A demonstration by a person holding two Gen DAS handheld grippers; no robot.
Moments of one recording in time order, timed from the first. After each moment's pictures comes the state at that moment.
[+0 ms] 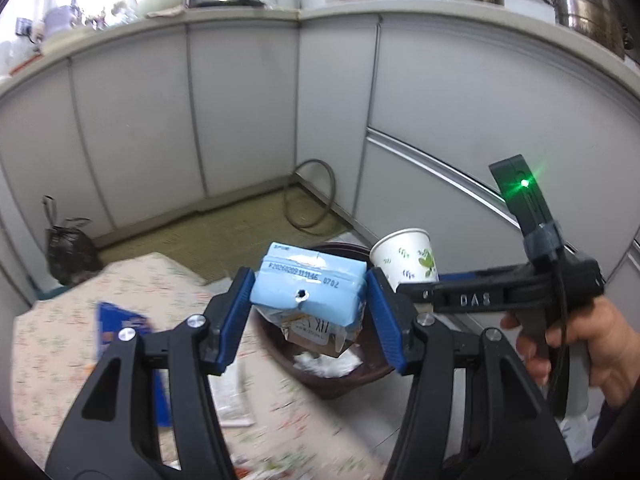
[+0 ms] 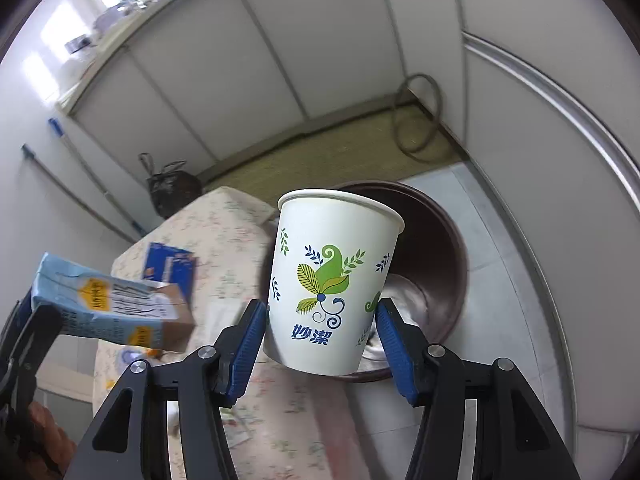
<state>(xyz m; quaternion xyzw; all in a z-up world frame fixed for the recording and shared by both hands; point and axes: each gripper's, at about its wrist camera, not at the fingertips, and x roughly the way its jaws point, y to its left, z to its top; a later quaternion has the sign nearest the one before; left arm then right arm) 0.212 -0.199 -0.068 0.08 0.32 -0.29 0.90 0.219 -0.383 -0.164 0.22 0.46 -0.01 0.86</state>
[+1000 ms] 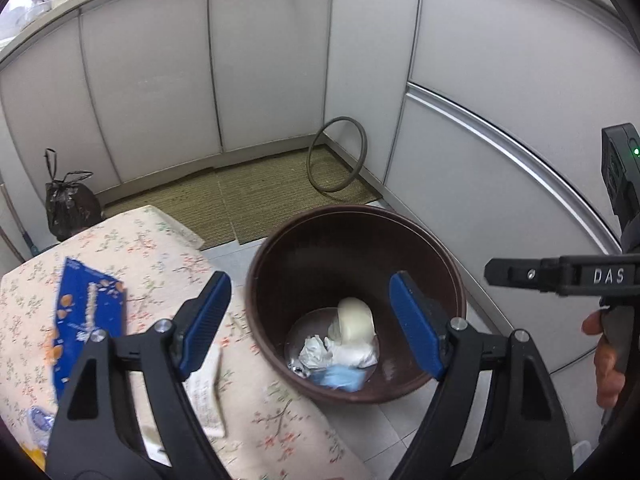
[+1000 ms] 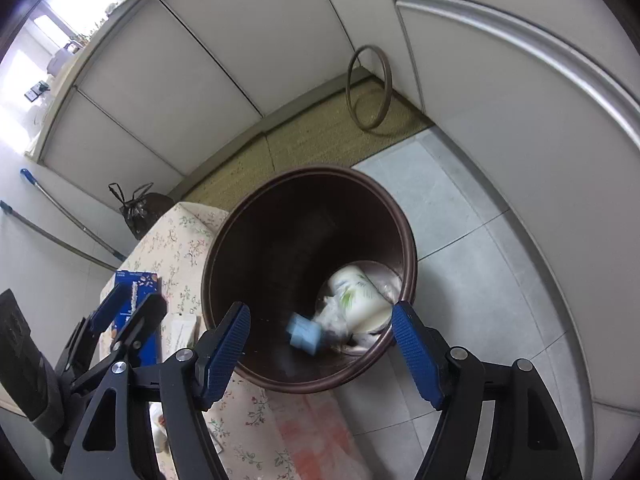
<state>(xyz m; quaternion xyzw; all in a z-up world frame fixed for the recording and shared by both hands) 0.241 -0.233 -0.129 0.08 0.37 -0.23 0.90 0.214 -0.432 -0.193 0.28 0.46 -0.04 0.84</state>
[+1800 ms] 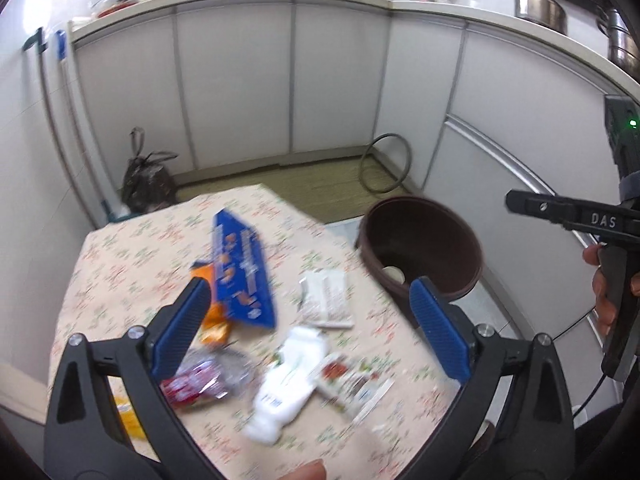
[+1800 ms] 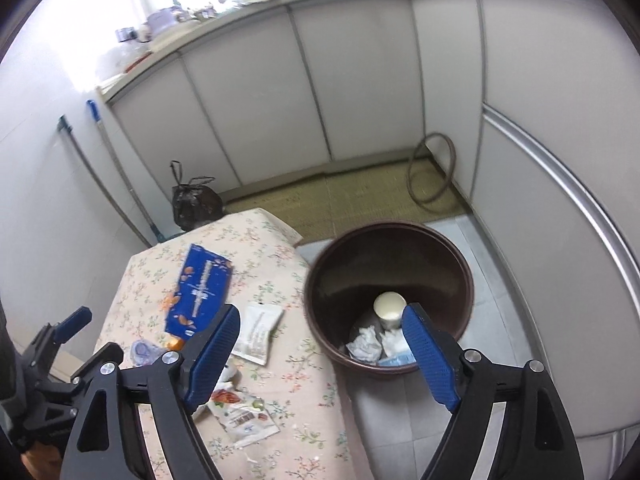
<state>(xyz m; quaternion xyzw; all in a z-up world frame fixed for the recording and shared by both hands) 0.158 -0.041 -0.059 0.06 0.37 -0.17 0.91 0.168 -0.277 -0.084 0.13 0.38 -0.01 0.92</state>
